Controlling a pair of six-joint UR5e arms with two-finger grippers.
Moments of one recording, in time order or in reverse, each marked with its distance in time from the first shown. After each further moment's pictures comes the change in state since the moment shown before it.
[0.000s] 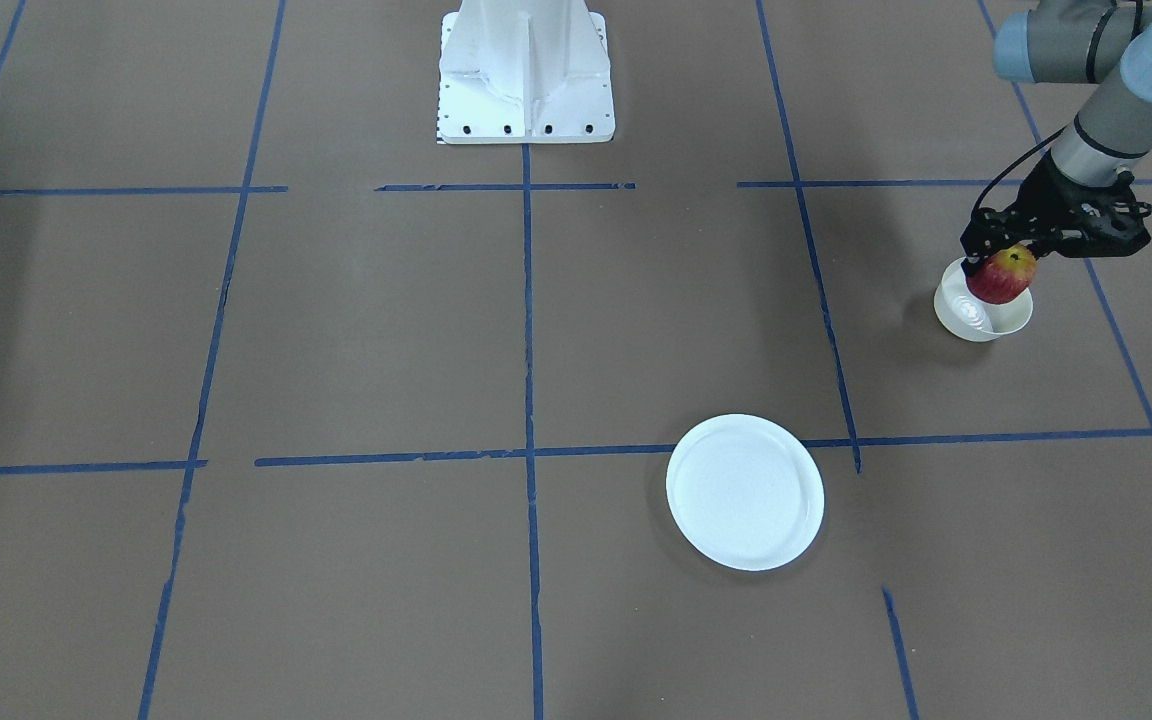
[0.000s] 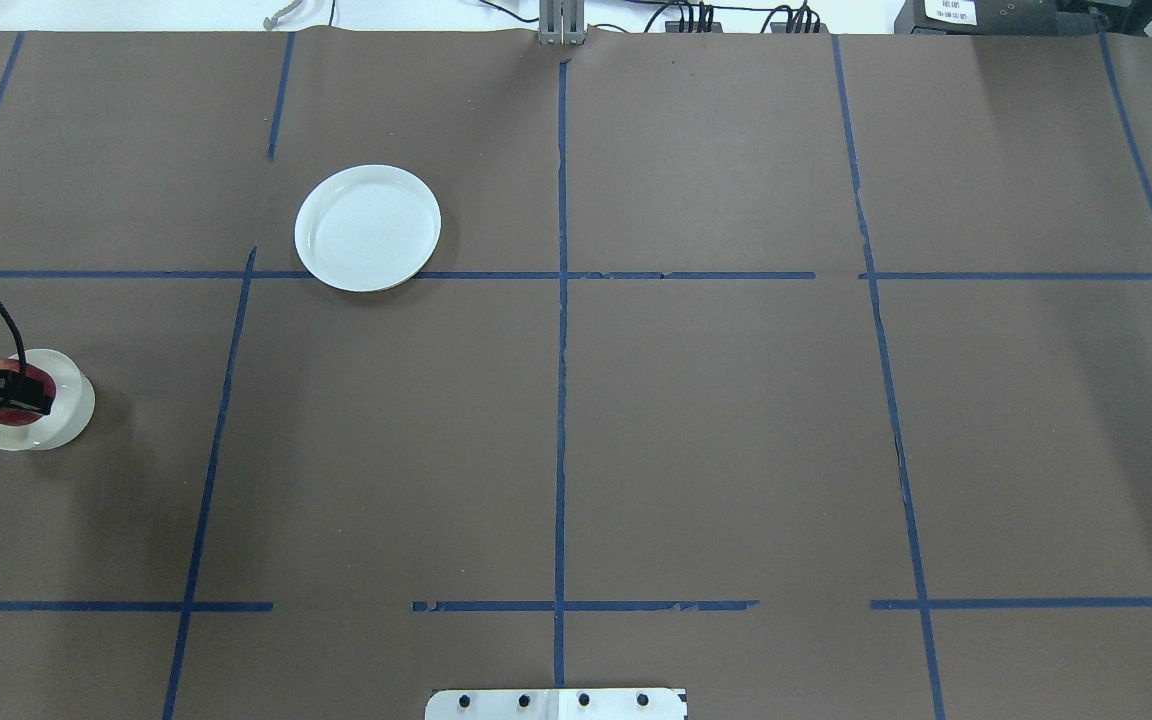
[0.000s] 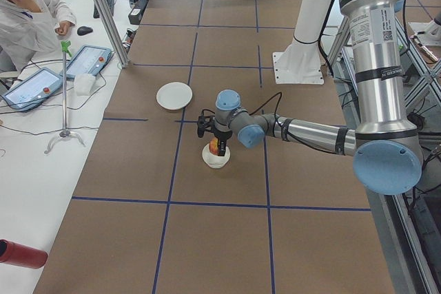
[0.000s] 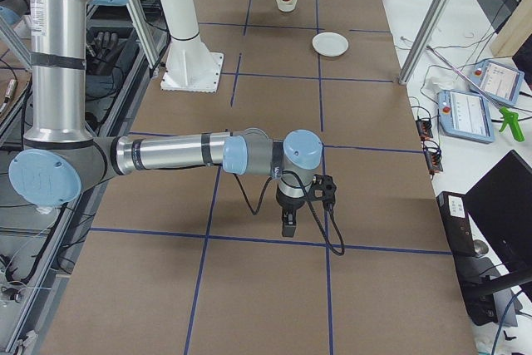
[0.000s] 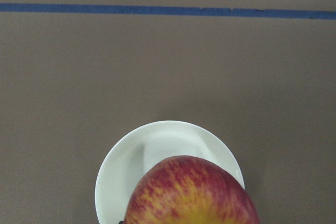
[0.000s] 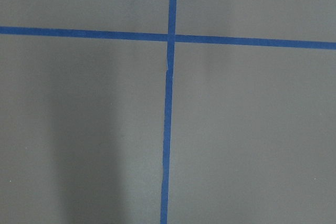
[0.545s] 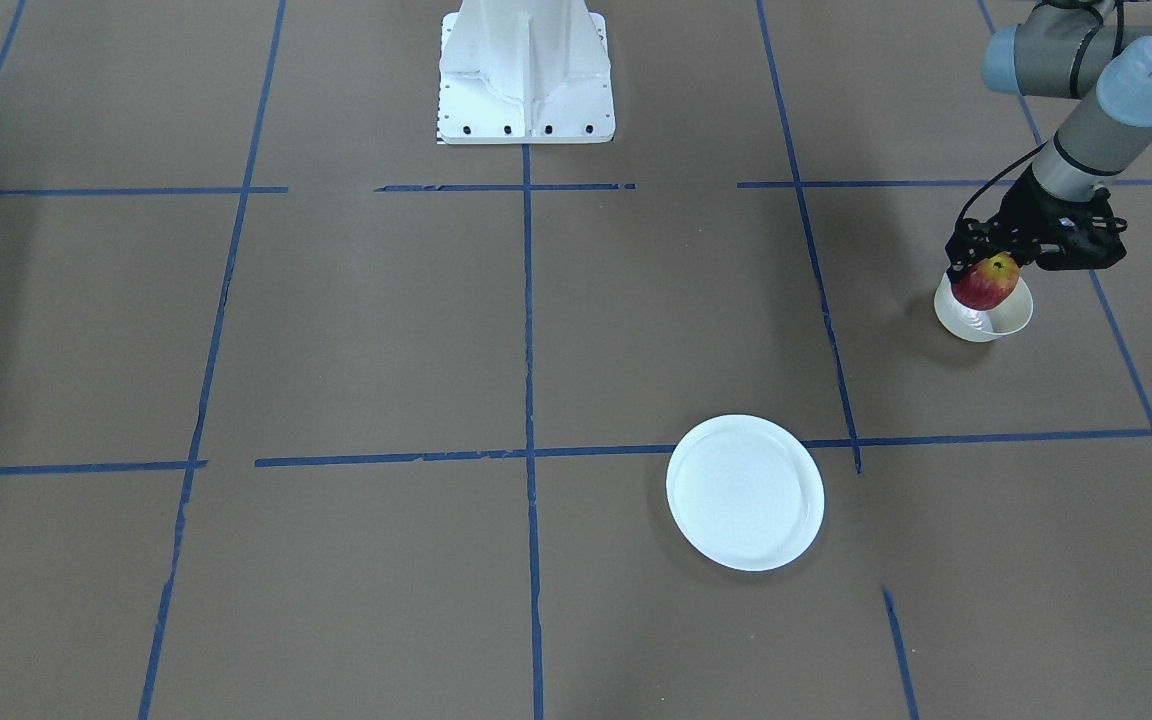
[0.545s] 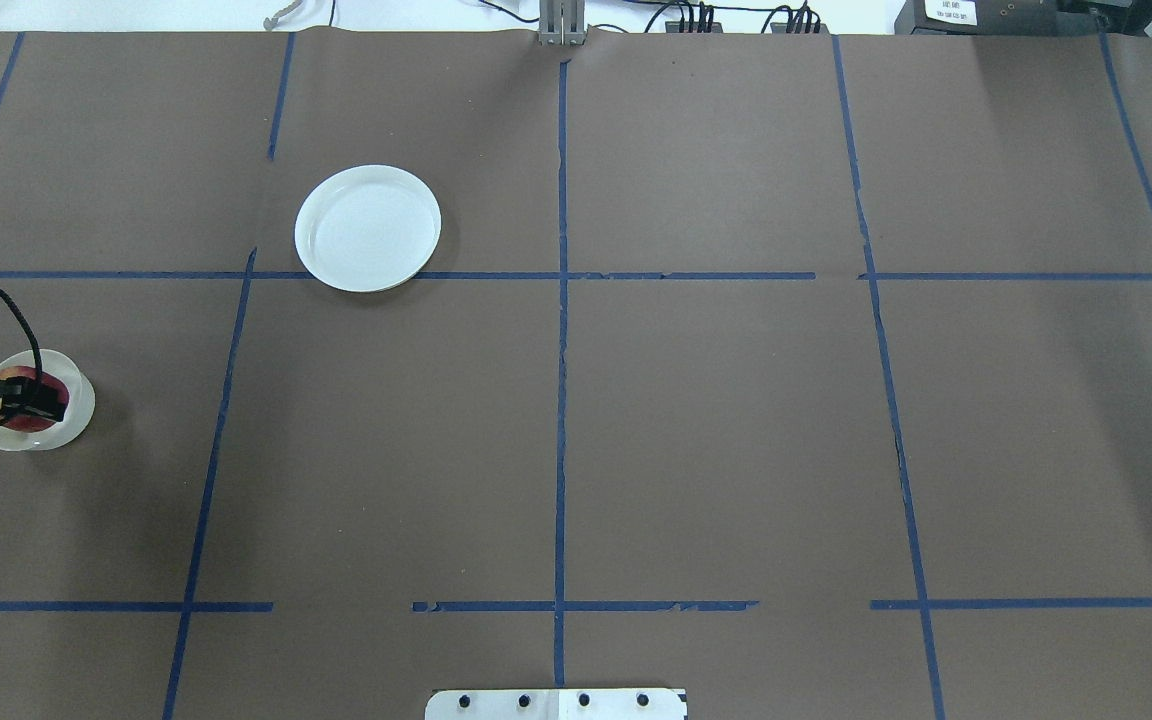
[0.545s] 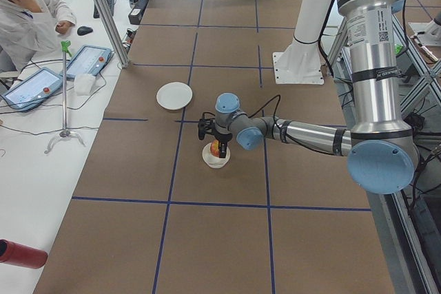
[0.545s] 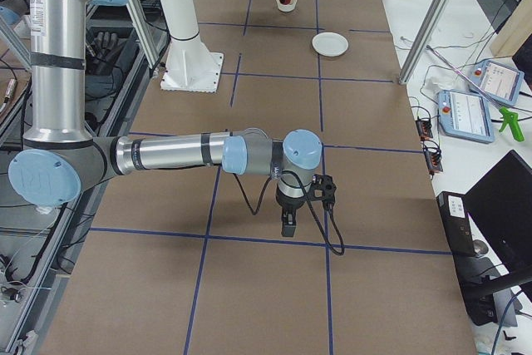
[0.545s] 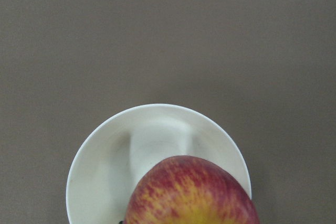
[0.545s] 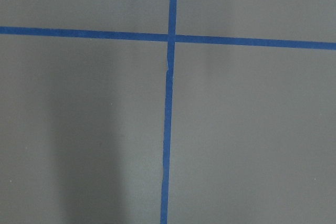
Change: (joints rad) left arm 0.015 -0.006 0.029 -0.009 0.000 -0.004; right arm 0.000 0.000 0.000 0.000 0.000 -0.001
